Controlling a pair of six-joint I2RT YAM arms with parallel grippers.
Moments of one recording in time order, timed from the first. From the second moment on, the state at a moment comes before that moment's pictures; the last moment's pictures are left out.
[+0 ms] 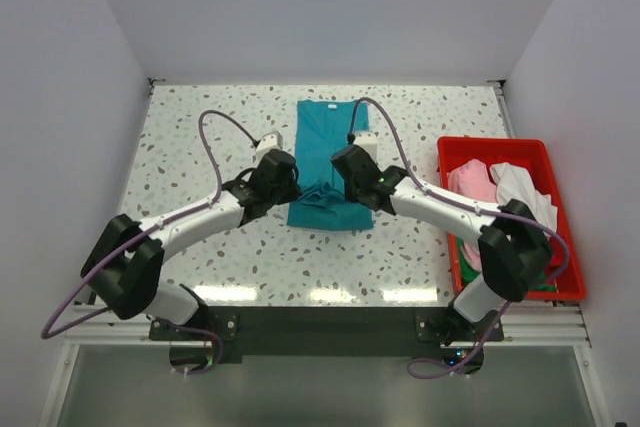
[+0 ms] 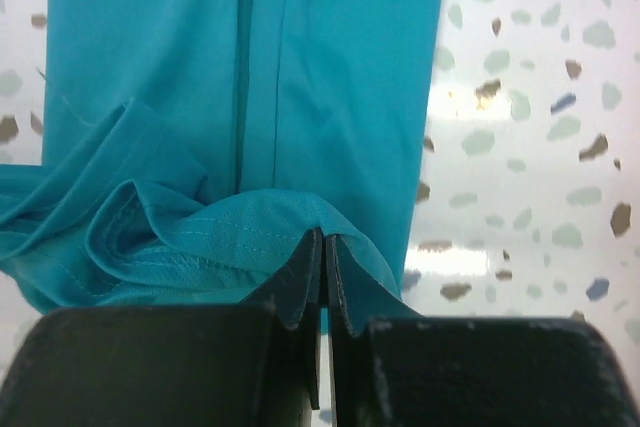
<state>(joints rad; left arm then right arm) -0.69 1.42 0.85 -0.17 -0.29 -0.83 0.80 1.56 1.10 -0.47 0.49 0.59</state>
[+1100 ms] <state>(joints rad) -0.37 1.79 1.20 -0.05 0.00 -0.60 0.42 1.93 1.48 -0.43 0.19 0.48</state>
